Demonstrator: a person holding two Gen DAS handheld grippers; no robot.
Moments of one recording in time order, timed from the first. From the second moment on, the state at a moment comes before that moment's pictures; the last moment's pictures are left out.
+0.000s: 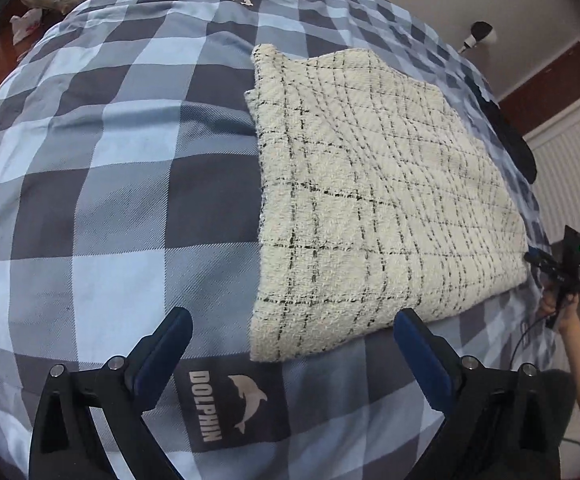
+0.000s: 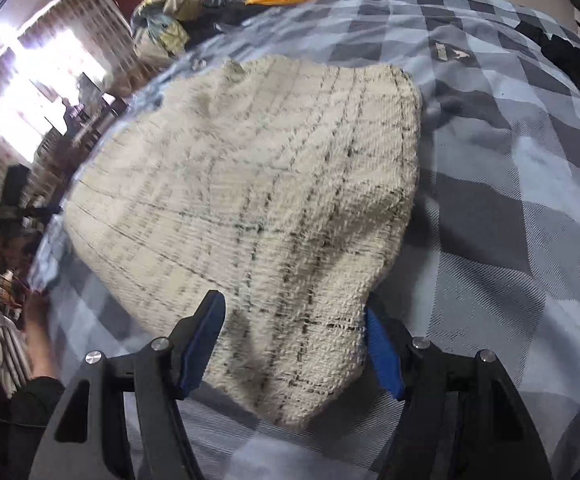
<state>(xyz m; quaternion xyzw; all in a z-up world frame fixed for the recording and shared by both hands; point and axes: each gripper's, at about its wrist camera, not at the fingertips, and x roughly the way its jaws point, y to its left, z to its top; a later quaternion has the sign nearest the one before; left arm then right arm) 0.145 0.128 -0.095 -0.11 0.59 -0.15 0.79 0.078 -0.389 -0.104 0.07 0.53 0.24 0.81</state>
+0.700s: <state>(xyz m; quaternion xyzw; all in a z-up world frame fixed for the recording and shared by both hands) 0.142 0.123 -0.100 -0.09 0.60 -0.15 0.78 0.063 -0.369 -0.096 0.01 0.58 0.36 0.73</state>
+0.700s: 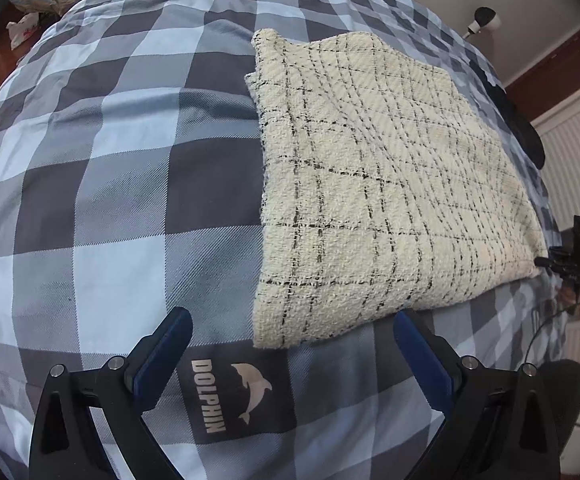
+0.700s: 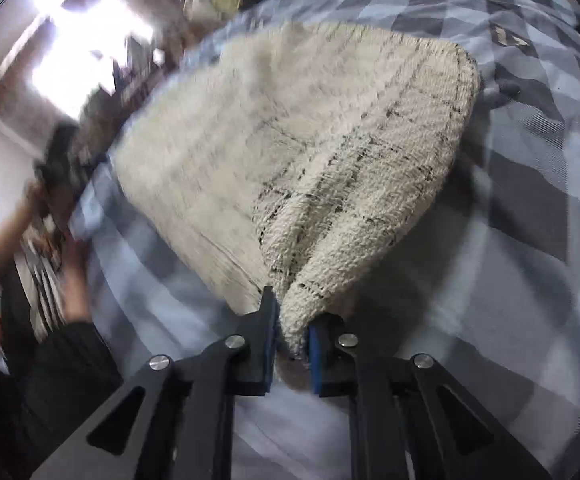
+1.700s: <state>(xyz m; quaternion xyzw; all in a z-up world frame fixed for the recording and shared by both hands) 0.160 0.102 -0.119 -0.09 0.60 -0.19 0.77 0.057 -0.323 0.017 0.16 0.54 0.07 0.82</state>
